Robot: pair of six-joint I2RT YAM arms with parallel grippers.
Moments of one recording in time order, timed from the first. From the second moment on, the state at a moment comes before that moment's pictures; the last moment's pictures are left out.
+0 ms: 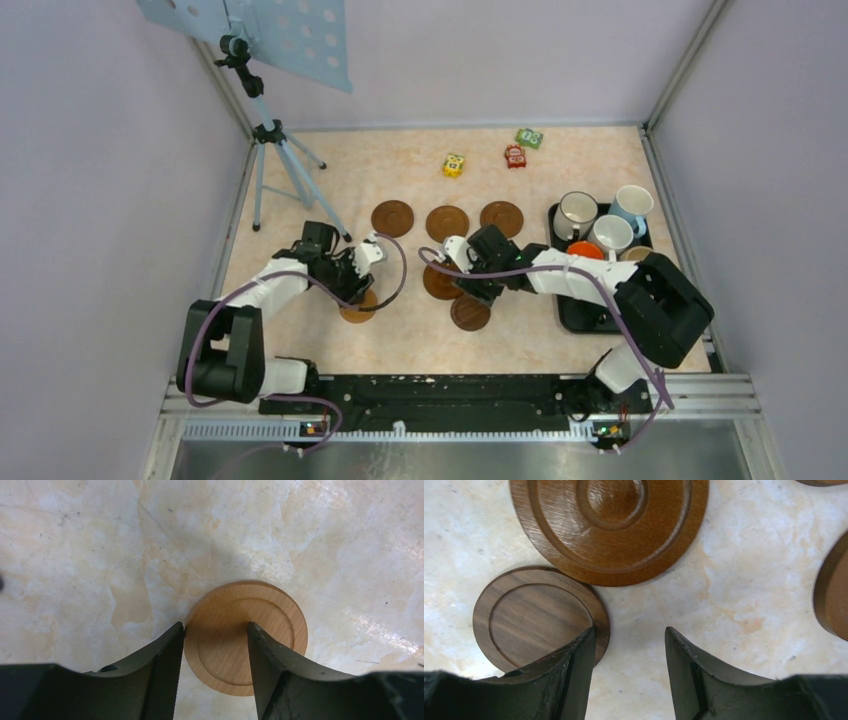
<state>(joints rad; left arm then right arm) -0.16 1.33 0.64 -0.48 0.48 0.81 0.78 1.57 0.86 -0.32 -0.05 -0.35</state>
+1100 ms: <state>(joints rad) -0.33 1.63 0.88 -0.31 0.48 0.67 0.50 1.53 0.84 -0.35 0.09 -0.49</state>
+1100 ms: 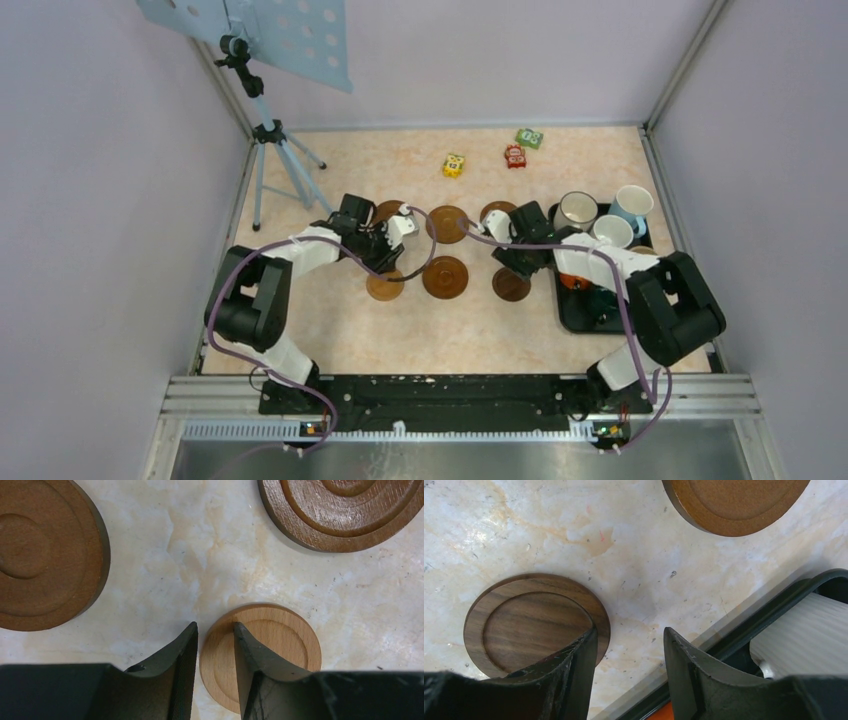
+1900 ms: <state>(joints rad) -0.33 1.65 0.93 -0.31 0.43 0.62 0.49 1.61 0.92 -0.36 0.03 -0.46</state>
